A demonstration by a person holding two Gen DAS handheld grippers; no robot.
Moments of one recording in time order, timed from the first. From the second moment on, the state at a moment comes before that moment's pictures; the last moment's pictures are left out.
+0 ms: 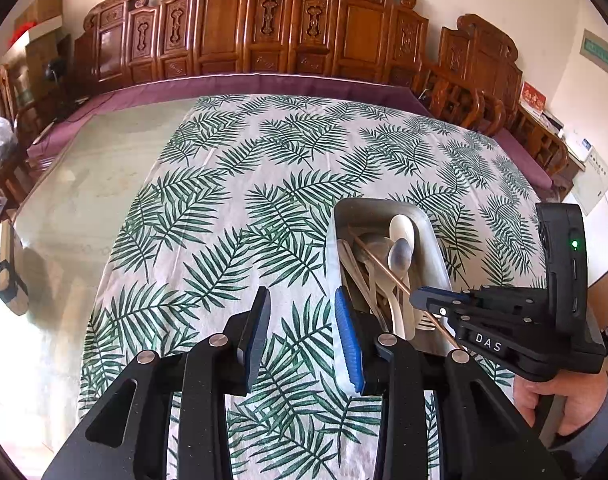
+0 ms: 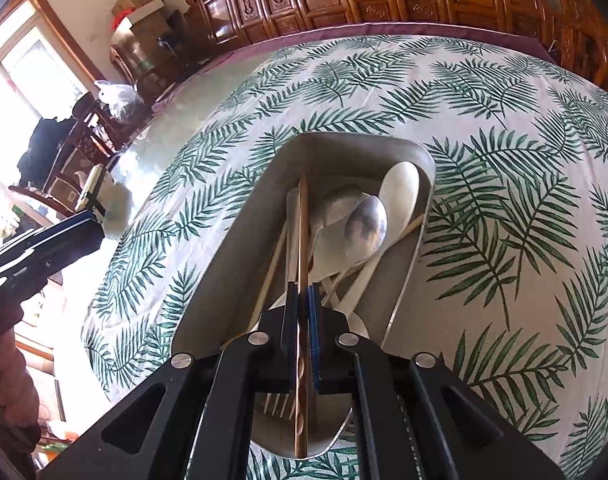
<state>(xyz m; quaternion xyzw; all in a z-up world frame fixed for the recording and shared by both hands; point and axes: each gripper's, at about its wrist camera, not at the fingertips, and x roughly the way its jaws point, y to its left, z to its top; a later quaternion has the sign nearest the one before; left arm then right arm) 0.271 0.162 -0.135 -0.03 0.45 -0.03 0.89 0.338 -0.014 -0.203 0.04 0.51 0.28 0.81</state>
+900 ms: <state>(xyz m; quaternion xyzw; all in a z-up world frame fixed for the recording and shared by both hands) 0.205 0.117 -0.085 -0.02 0.40 -0.02 0.92 0.242 -0.081 -0.097 0.01 0.39 0.28 0.88</state>
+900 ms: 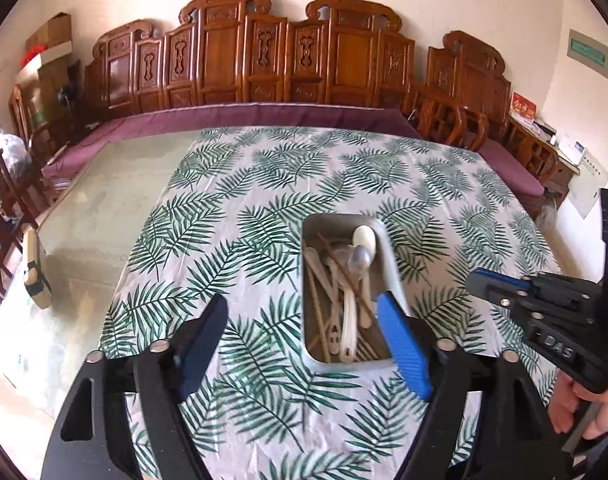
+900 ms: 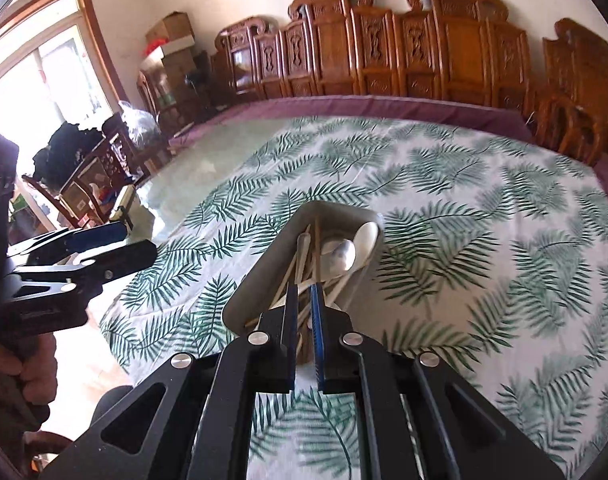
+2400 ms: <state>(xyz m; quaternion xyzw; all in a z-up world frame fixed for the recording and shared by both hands) 0.078 -0.011 0.030 0.01 0.27 -0.03 0.96 0.059 -0.226 0.030 0.01 0.21 0.11 0.97</state>
